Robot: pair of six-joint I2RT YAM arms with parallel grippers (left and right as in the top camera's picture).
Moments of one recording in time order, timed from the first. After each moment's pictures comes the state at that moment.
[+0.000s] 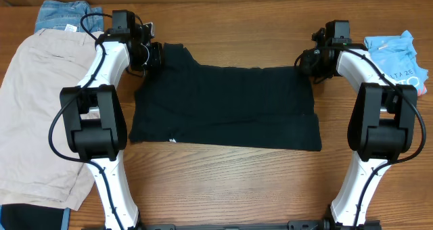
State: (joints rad) left arm 0.03 2.28 1.77 -0.67 0.39 -0.10; right arm -0.07 2.20 1.57 -0.55 -0.21 0.15
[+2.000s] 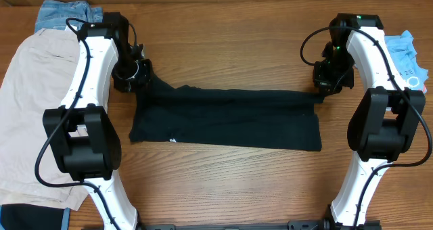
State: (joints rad) left arm 0.03 2.08 1.79 -1.31 0.22 -0.10; right arm -0.07 2.20 1.90 -1.47 -0.04 0.15
